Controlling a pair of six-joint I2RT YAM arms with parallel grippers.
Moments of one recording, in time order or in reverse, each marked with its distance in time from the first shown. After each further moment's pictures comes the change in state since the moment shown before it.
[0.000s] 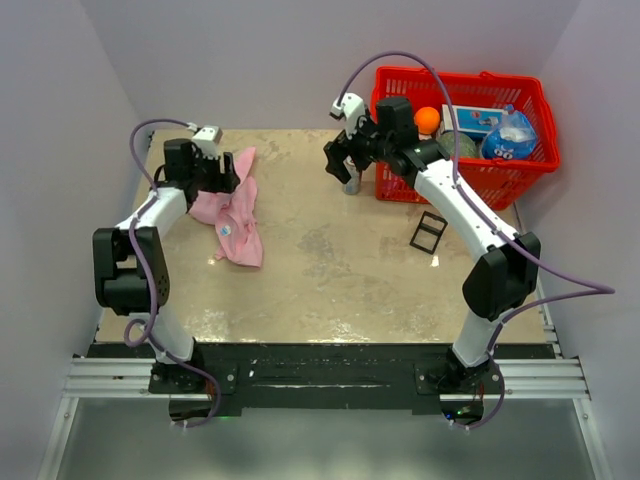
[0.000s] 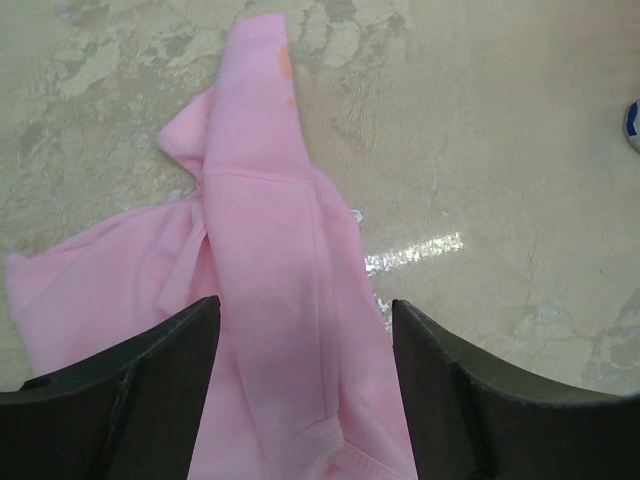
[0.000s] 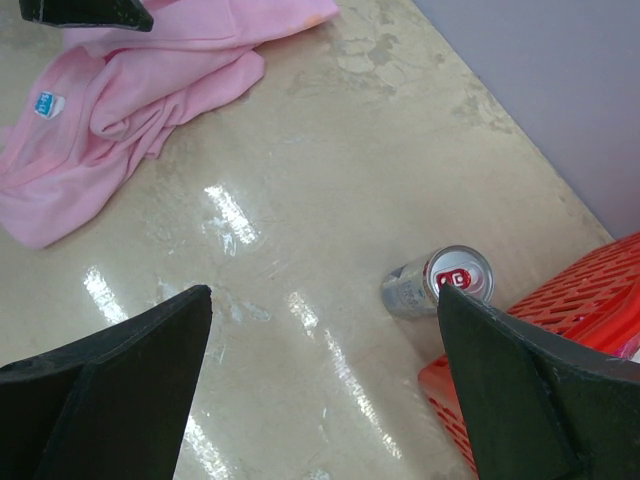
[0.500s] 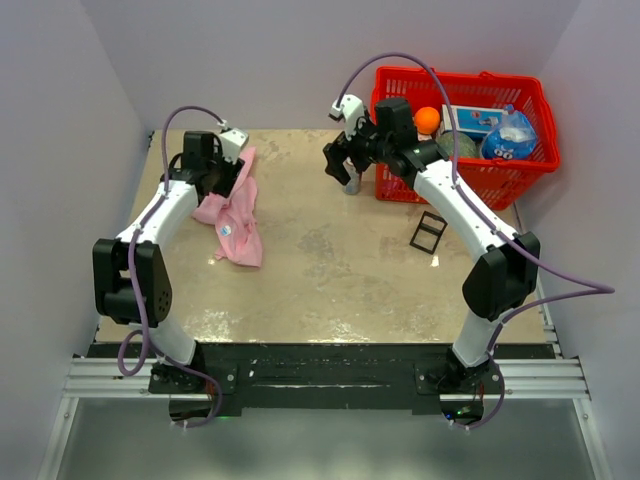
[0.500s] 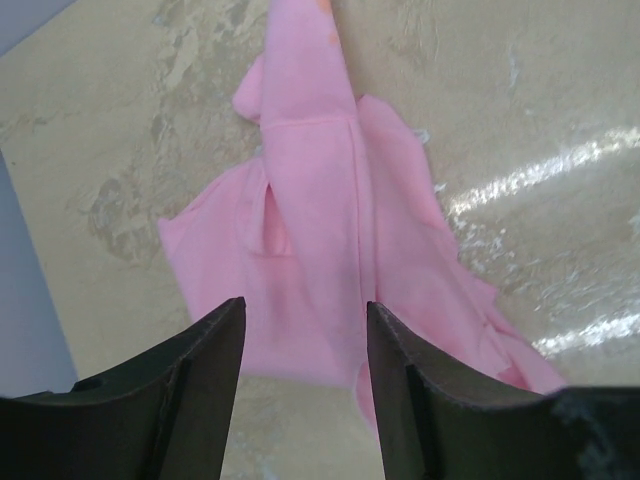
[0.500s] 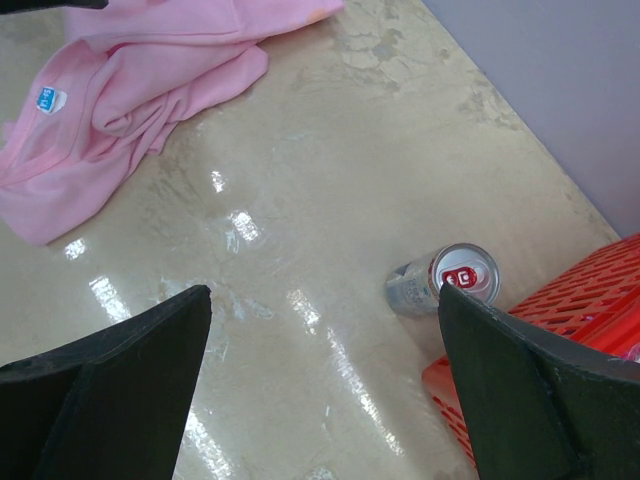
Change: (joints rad) left arm -0.159 -0.091 0.112 -0.312 -0.359 0.348; right arm 0.003 0.000 -0.011 0.000 0.000 -0.001
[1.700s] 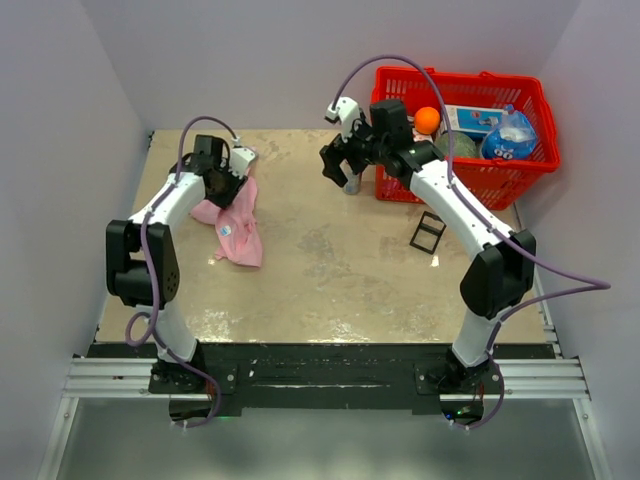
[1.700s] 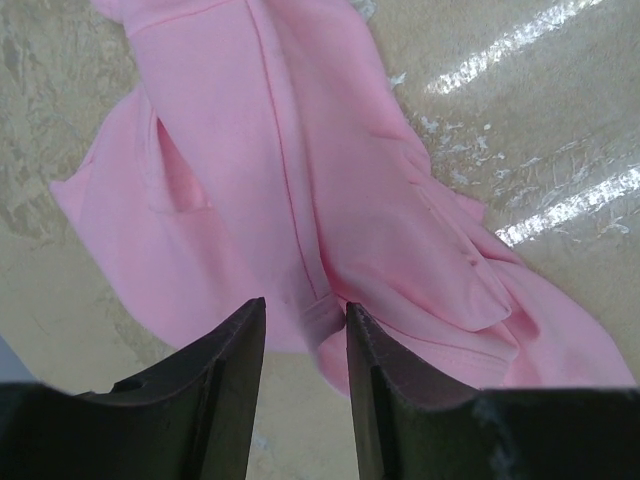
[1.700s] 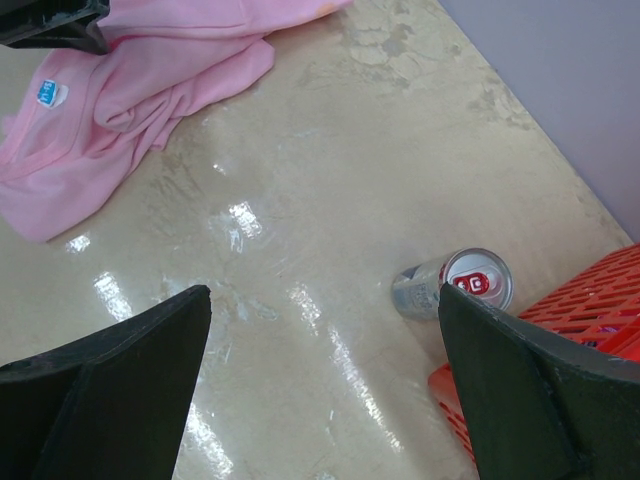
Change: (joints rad) left arm 0.000 0.130 0.082 -0.235 0.027 0.119; right arm 0.013 0.016 0.004 0.001 0.004 -0.005
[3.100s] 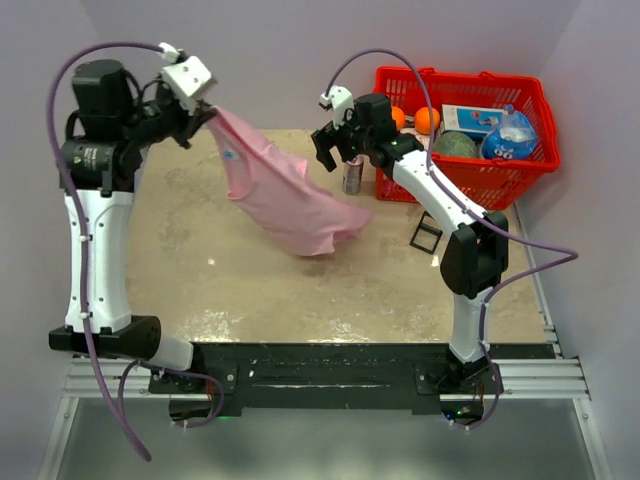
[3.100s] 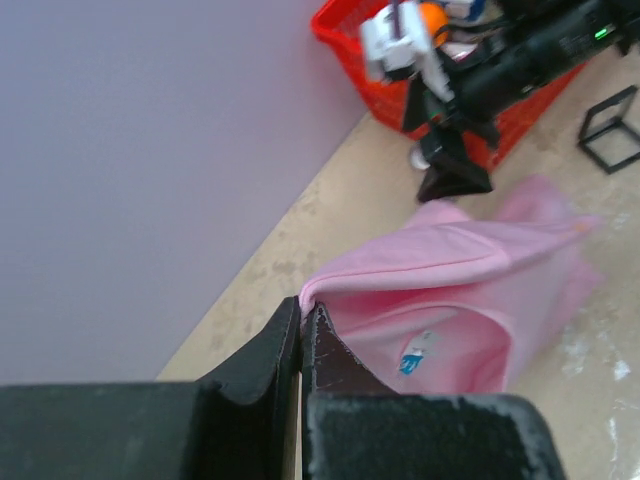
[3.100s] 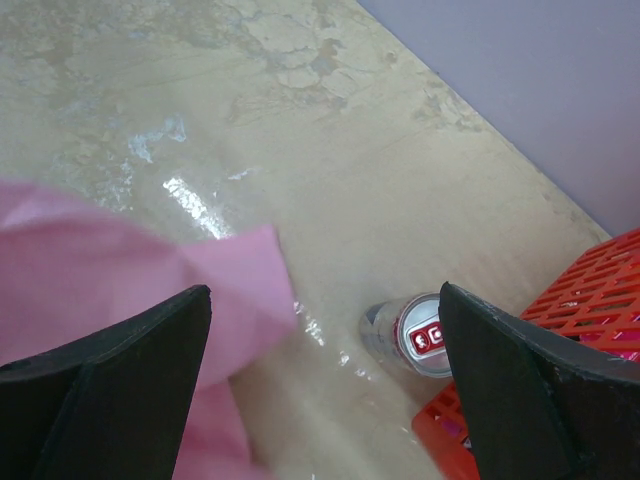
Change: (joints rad) left arm -0.013 -0.317 0.679 -0.315 0.566 0.052; right arm 0.000 0.194 0.151 0.082 0.127 0.094
